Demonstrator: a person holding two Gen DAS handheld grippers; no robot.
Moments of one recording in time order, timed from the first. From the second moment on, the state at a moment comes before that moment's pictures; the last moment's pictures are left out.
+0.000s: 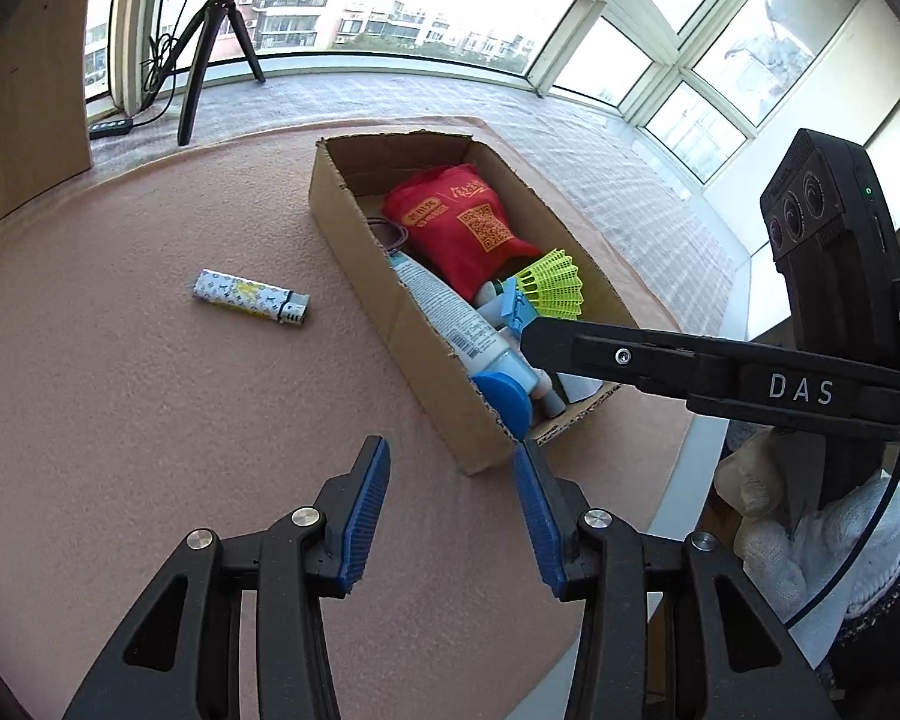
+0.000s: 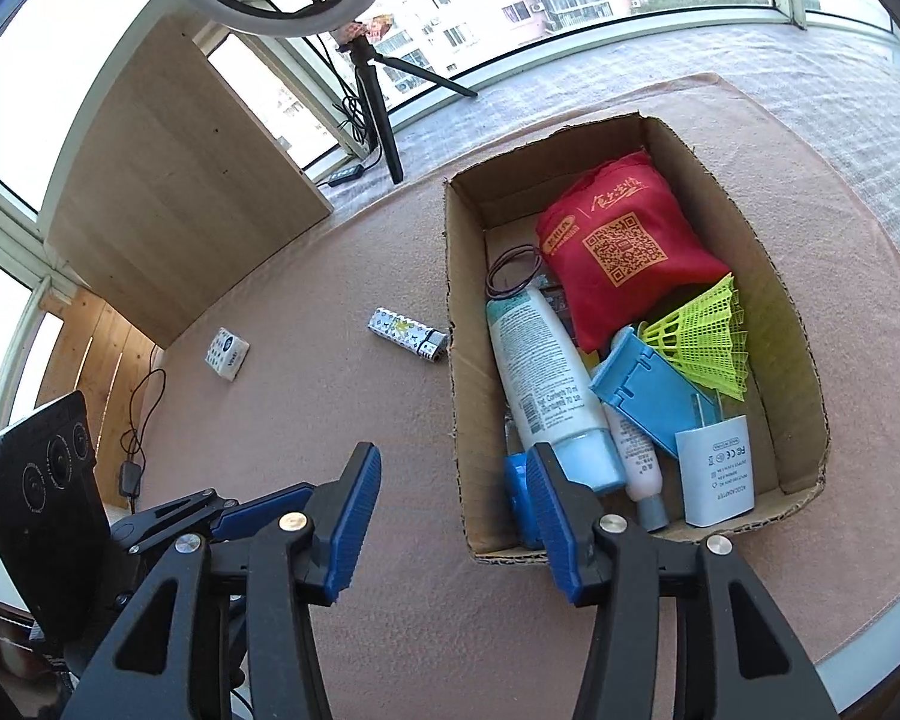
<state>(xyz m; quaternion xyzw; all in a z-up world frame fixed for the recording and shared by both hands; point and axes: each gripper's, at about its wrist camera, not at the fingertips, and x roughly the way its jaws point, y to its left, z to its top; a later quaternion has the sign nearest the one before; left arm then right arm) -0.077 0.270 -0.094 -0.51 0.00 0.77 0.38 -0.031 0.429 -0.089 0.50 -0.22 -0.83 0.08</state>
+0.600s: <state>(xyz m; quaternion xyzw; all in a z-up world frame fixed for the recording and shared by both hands) -0.128 0.092 -0.028 -0.46 -0.04 0.85 0.25 -0.102 0.297 -0.027 0.48 -0.12 -0.84 0.20</state>
